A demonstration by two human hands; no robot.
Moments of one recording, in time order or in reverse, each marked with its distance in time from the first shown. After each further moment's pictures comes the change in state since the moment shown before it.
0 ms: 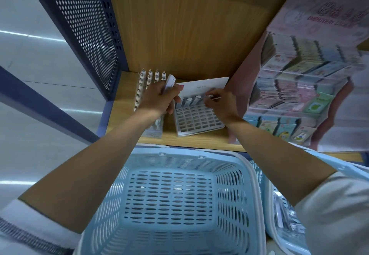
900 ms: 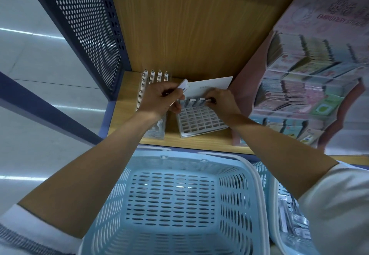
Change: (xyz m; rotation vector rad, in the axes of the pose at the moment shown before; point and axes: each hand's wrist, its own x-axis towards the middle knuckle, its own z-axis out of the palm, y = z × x) left_hand 0.004 -0.008 -0.002 -0.117 -0.013 0.070; right_hand 0.016 0.000 -0.002 -0.366 -0.162 -0.376
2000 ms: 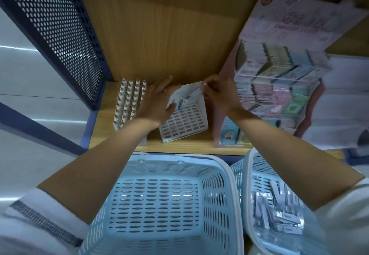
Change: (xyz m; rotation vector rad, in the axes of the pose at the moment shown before) left_hand 0.022 -0.004 0.038 1.027 -0.066 0.384; right_hand -0.009 -0.005 -0.073 0.411 0.231 0.192
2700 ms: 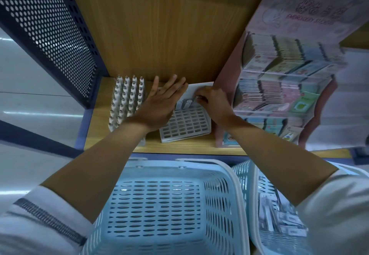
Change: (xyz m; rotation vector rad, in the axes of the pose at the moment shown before) left_hand 0.010 -0.024 0.023 0.214 -0.076 0.321; right_hand 0.000 0.040 0.033 -0.441 -0.184 -0.250
